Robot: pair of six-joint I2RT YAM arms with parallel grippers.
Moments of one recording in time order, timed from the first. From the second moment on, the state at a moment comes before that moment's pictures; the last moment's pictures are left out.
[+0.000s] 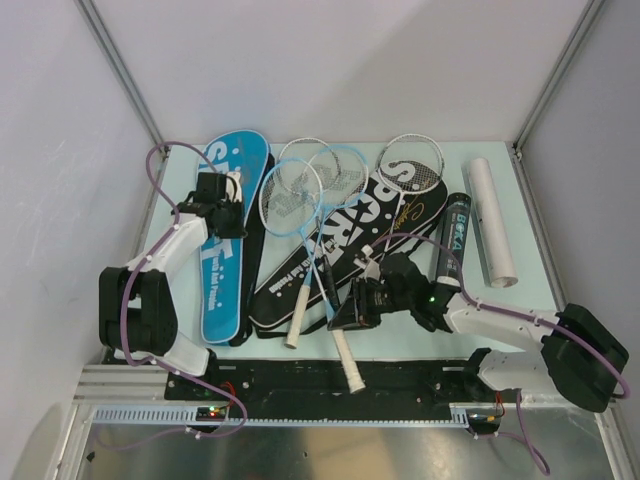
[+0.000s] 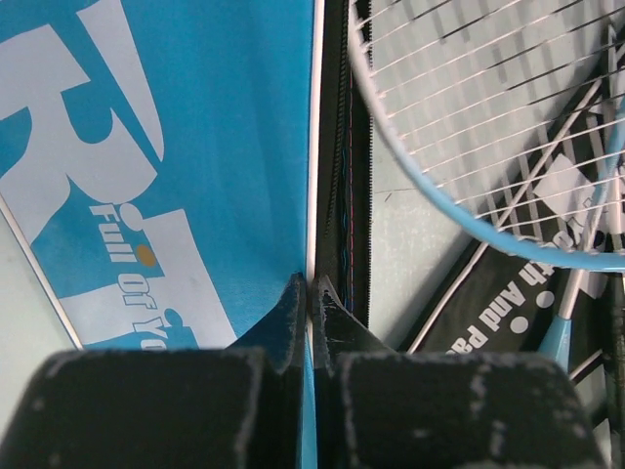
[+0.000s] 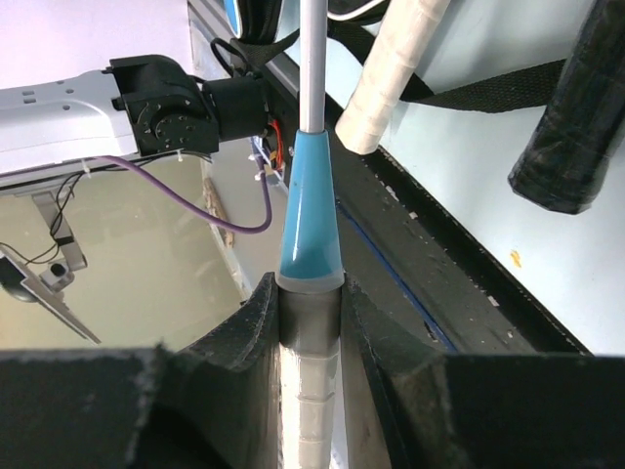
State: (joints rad) left arm -0.11 1.52 1.08 -0.50 0.09 -0.11; right arm 0.89 1.20 0.55 0.09 -0.56 1.06
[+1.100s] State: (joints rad) left arm -0.04 1.45 1.01 -0.43 0.26 -0.37; right arm 0.89 1.93 1.11 0.32 -0.60 1.13
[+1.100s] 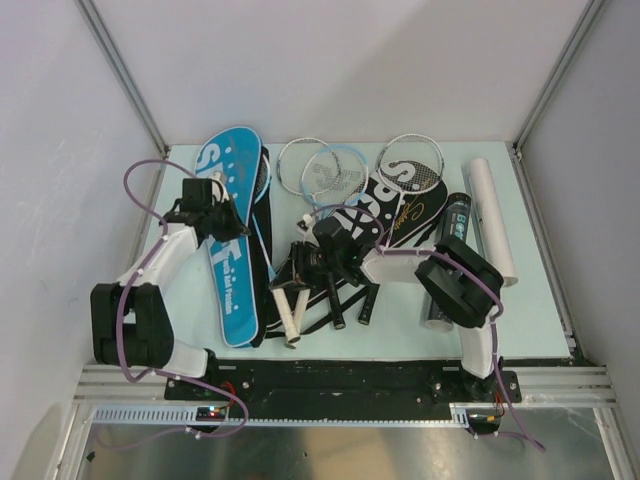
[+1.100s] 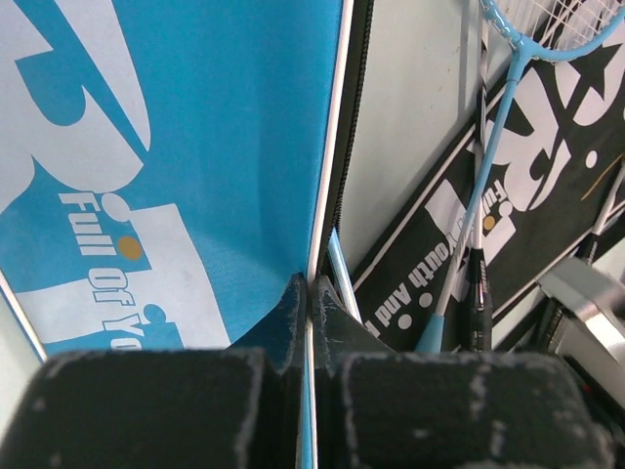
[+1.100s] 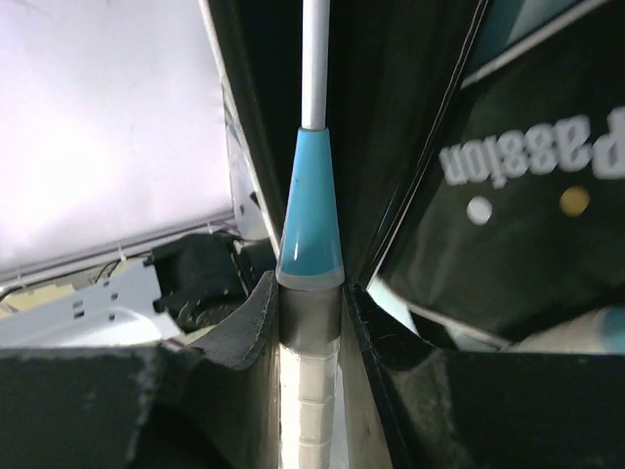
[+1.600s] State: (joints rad) left arm -0.04 1.34 0.93 -0.40 0.31 -0.45; right arm 0.86 2.16 1.36 0.30 -0.55 1.07
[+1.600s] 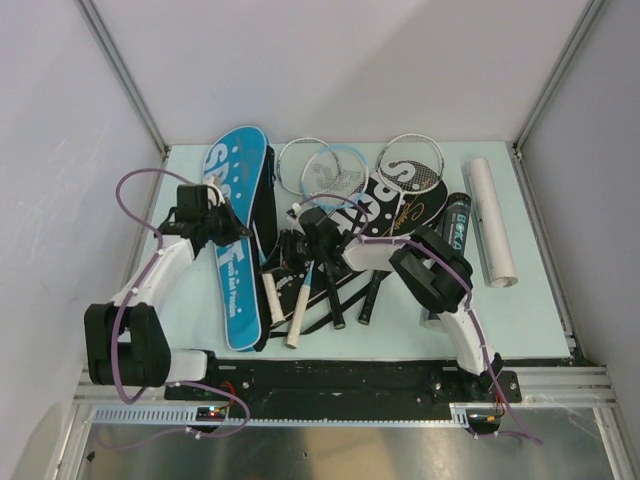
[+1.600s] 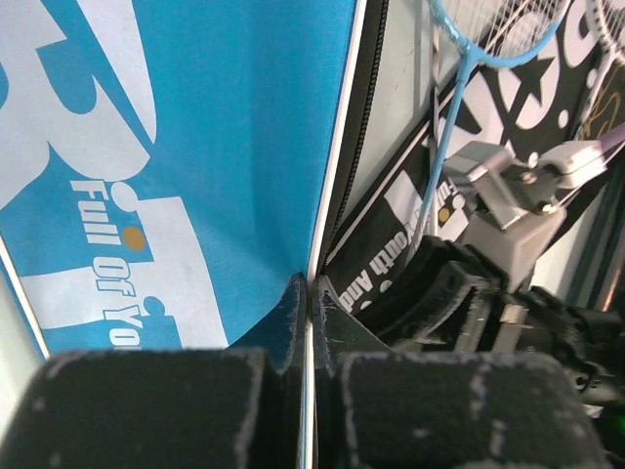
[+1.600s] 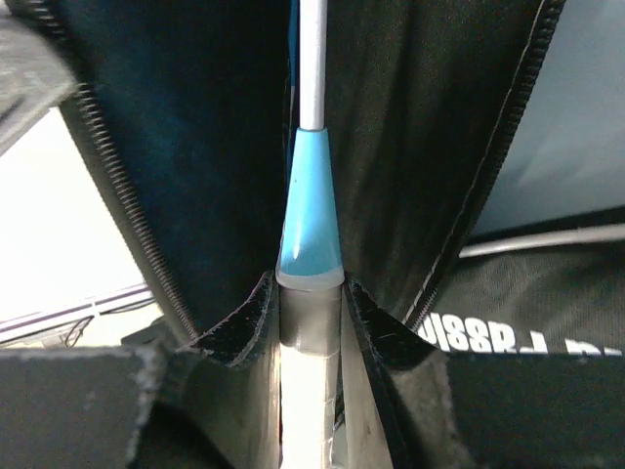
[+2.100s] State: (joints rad) left arm -0.02 1.29 0.82 -0.23 0.31 -0.63; right arm 0.91 2.26 1.50 0.25 -0.44 1.09
